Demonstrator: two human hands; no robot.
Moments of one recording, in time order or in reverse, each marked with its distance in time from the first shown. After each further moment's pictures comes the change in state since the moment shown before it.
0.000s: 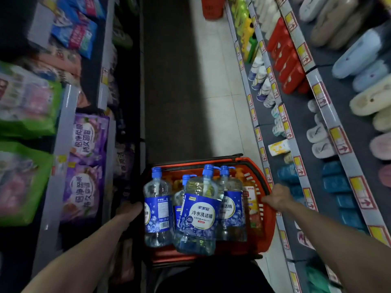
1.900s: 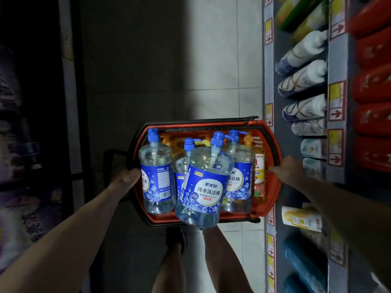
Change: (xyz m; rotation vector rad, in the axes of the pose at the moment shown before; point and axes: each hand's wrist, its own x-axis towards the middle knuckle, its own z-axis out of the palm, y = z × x) left_hand 0.422 0.476 0.162 -0.098 -0.157 -0.054; right_hand 0.623 -0.205 -0.143 -0.036 -0.054 0.117
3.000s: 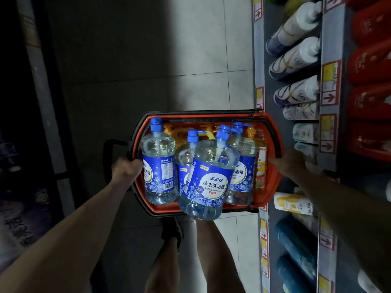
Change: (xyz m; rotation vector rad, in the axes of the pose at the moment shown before) left_hand -0.066 0.065 0.038 0.122 0.107 0.124; right_hand 0.009 0.028 -0.001 -0.060 0.083 0.033
